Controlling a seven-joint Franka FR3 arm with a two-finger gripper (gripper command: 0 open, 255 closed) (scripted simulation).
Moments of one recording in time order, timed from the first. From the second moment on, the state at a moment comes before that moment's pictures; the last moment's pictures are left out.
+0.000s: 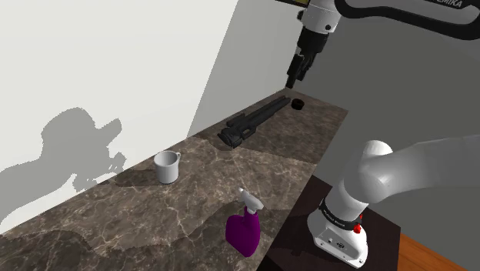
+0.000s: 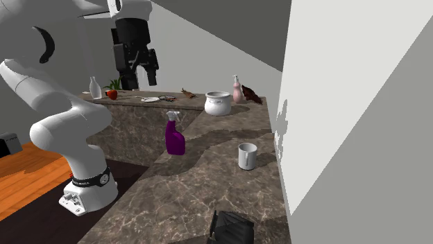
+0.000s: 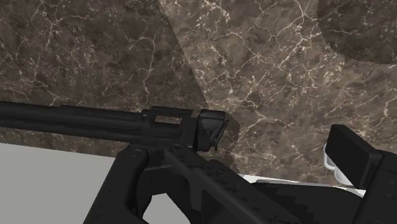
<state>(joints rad) 0.01 -0.82 0.01 -2.27 -0.05 1.55 -0.09</state>
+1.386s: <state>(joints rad) 0.06 -0.35 0.30 -2.26 0.02 1.97 0.24</state>
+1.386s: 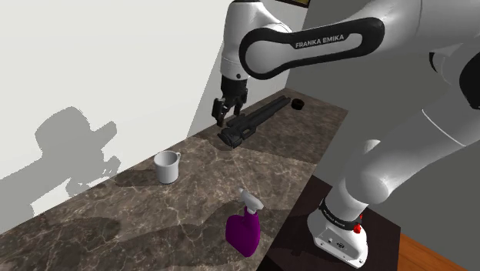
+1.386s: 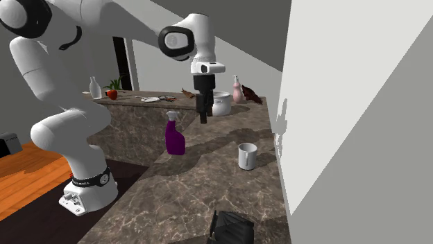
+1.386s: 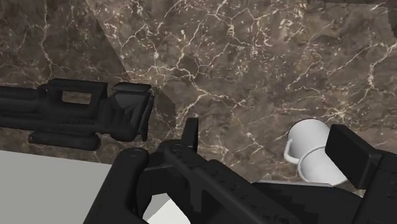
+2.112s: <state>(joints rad) 0.09 0.05 0.42 -2.05 -0.11 2.09 0.48</state>
